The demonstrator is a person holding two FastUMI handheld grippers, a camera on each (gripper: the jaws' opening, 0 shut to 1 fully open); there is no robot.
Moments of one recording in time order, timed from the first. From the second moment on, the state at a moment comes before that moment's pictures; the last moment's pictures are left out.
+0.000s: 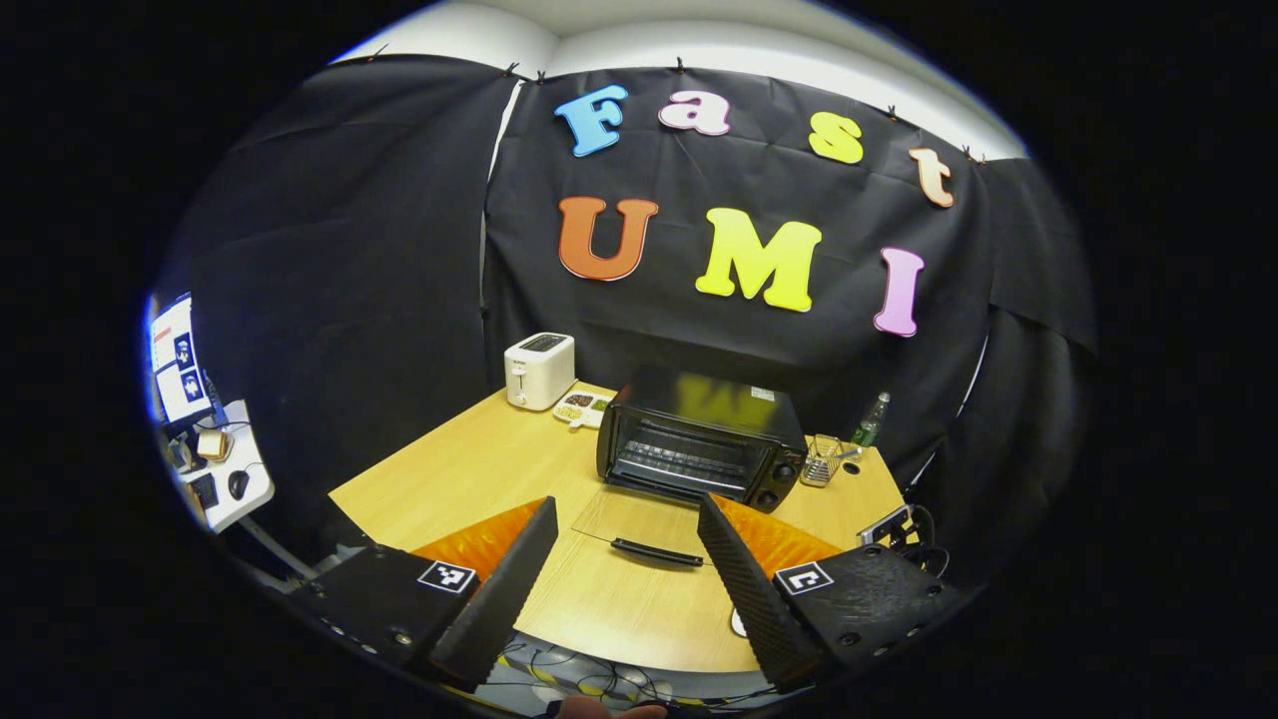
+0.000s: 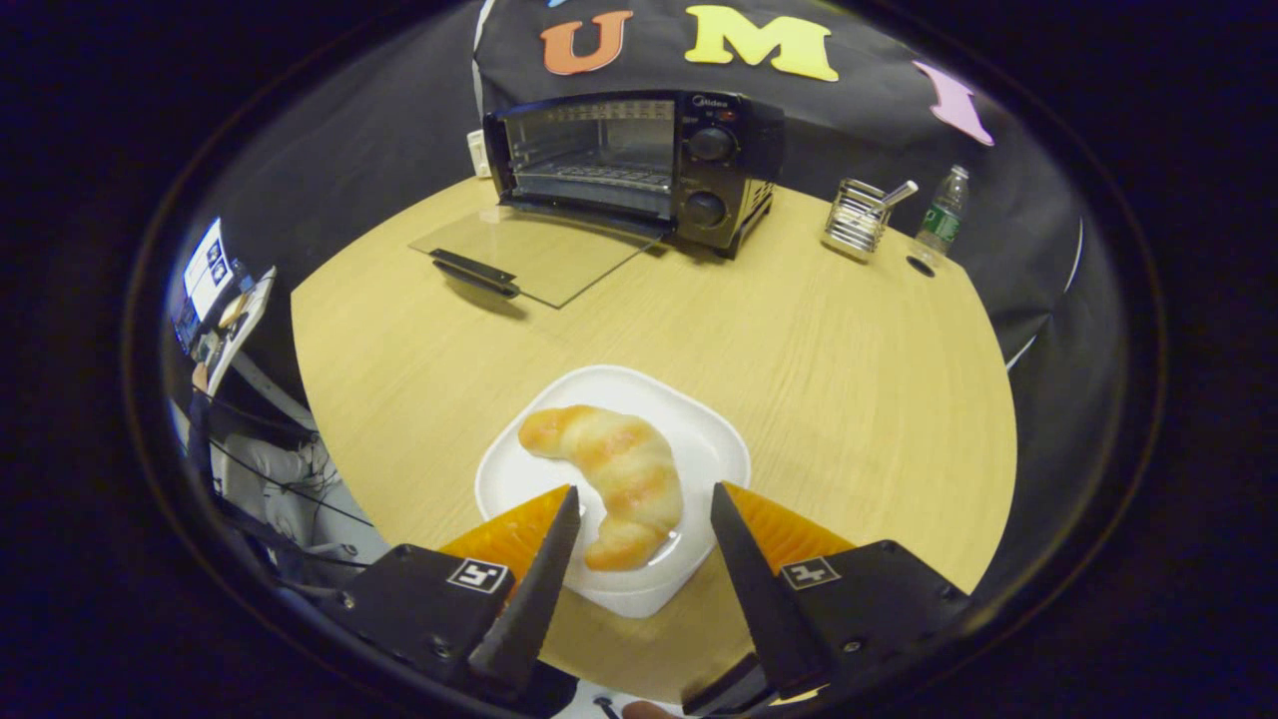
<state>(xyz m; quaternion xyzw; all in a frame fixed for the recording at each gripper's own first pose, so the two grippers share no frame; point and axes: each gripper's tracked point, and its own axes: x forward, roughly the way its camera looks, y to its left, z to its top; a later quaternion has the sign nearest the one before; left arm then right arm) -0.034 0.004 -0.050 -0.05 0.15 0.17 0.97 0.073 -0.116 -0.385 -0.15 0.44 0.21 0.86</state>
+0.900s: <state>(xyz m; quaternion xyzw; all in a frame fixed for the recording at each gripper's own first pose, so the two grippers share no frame) 0.011 -0.005 -0.049 -0.01 0.14 0.11 0.98 0.069 -0.122 -0.329 -0.01 0.43 0.15 0.89</state>
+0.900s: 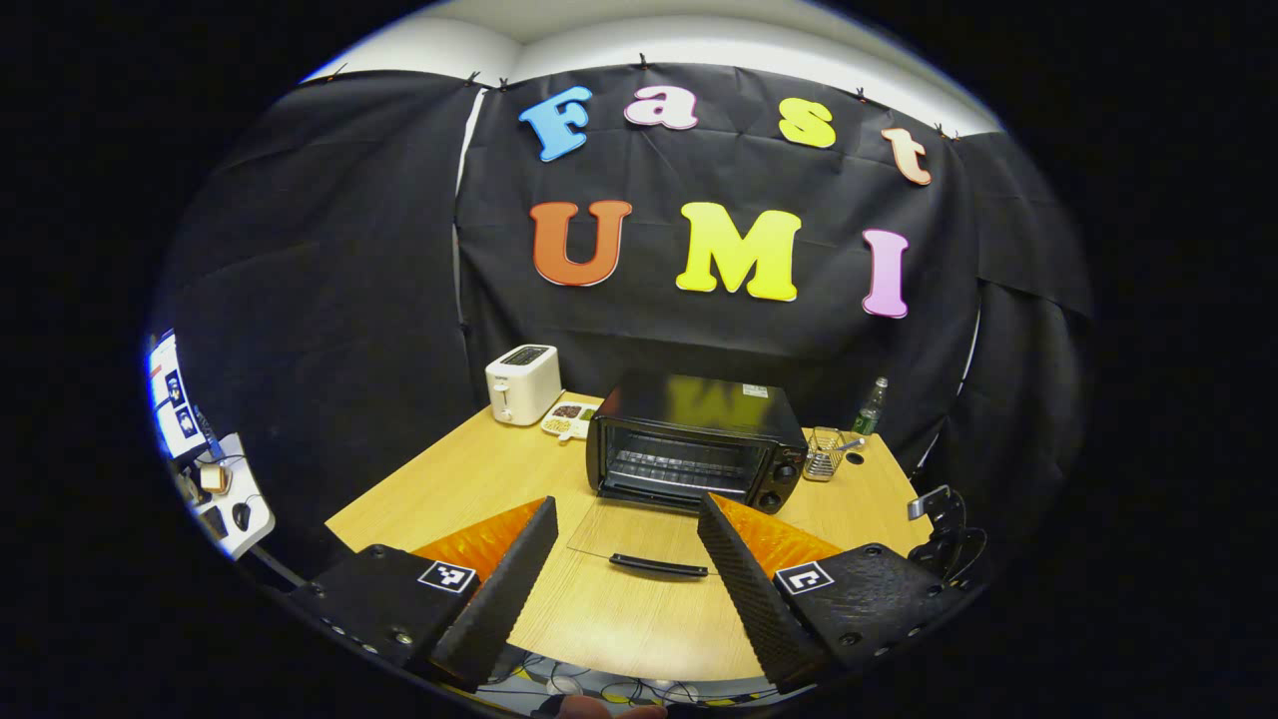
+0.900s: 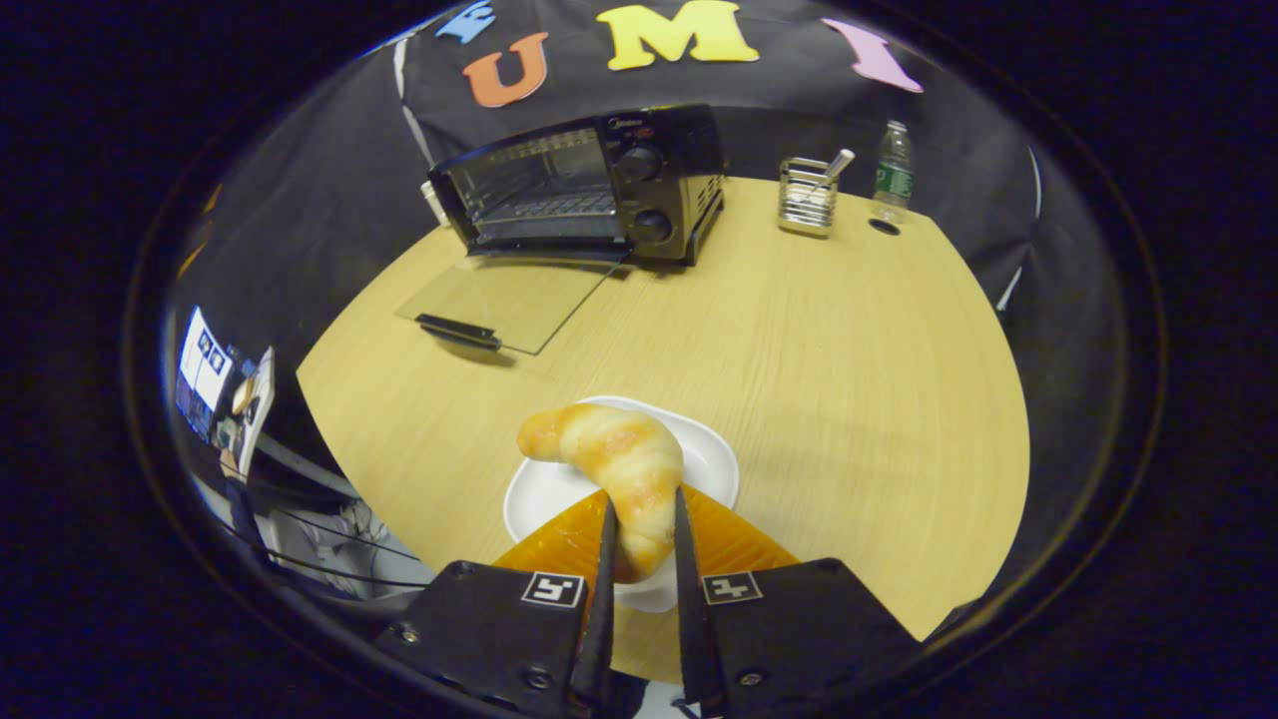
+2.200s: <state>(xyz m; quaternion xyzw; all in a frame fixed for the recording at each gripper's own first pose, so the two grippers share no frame) -0.012 0.160 -0.113 -0.01 0.24 0.00 0.97 0.273 0.109 -0.282 0.16 0.24 -0.05 0.96</state>
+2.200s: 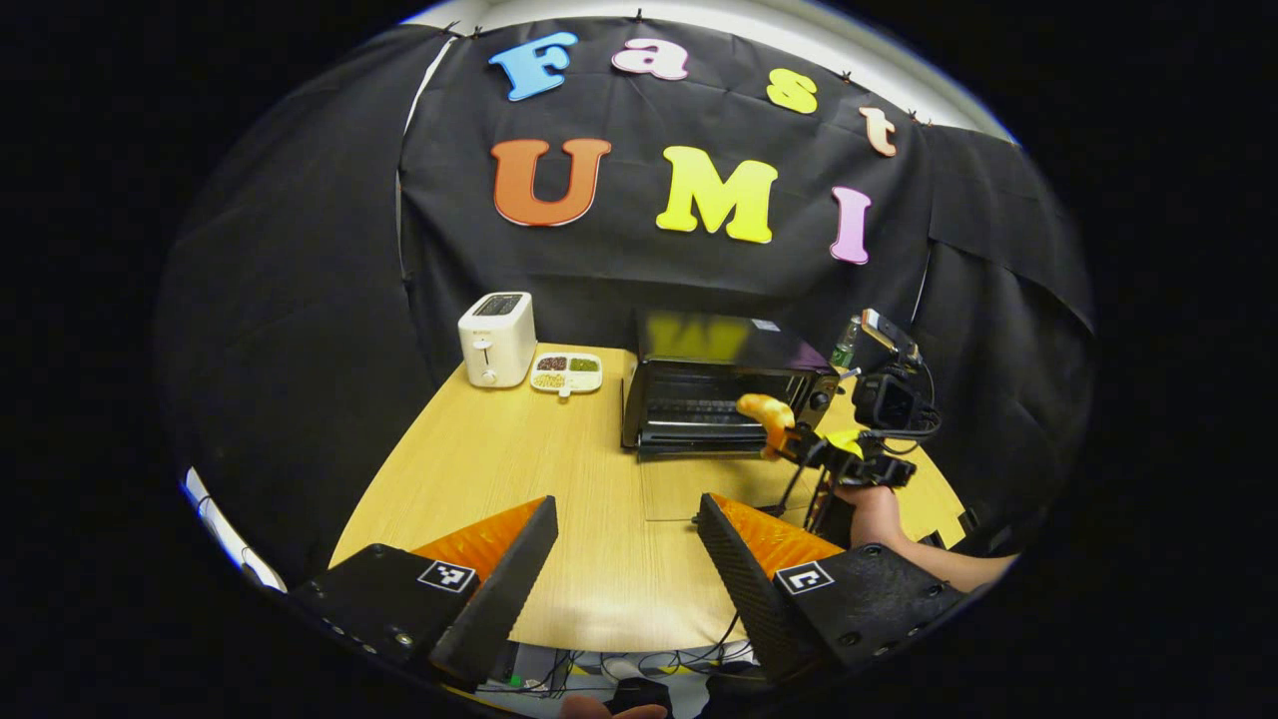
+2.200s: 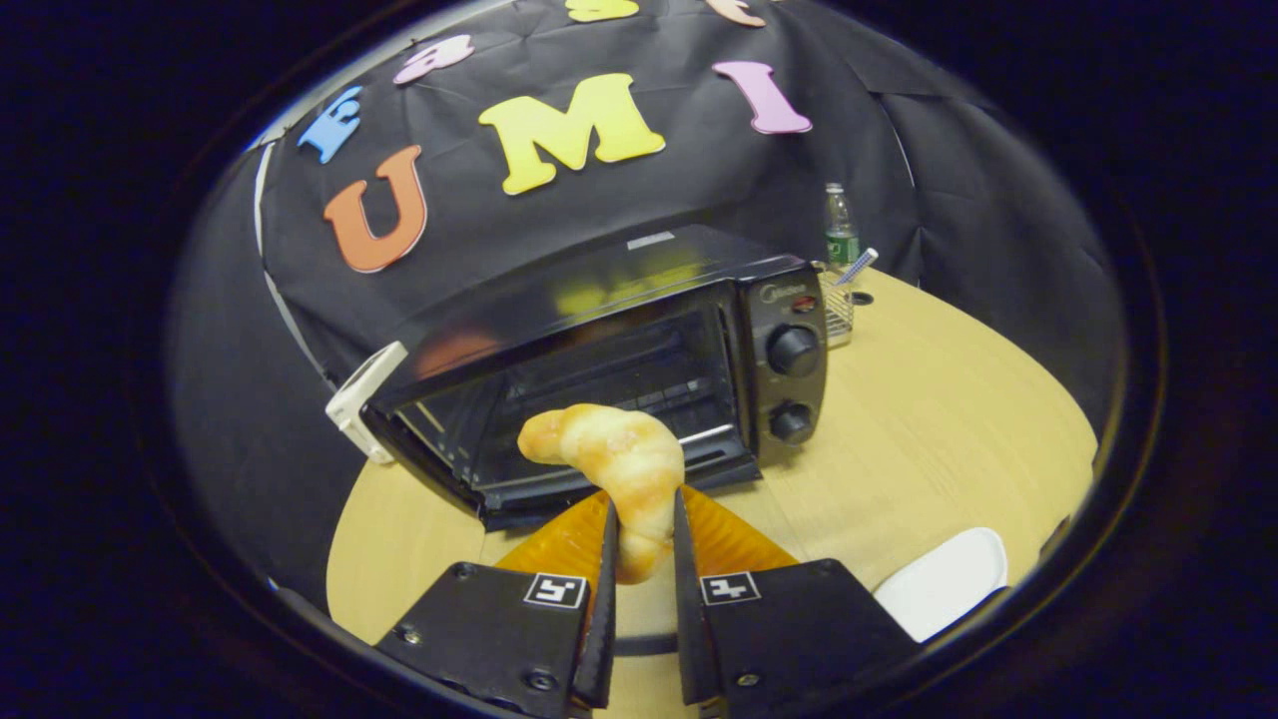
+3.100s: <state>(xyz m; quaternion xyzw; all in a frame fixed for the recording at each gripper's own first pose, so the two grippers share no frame) -0.016 0.205 -0.120 0.02 0.27 0.02 0.96 0.374 0.132 -0.298 0.20 0.17 -0.09 0.96</state>
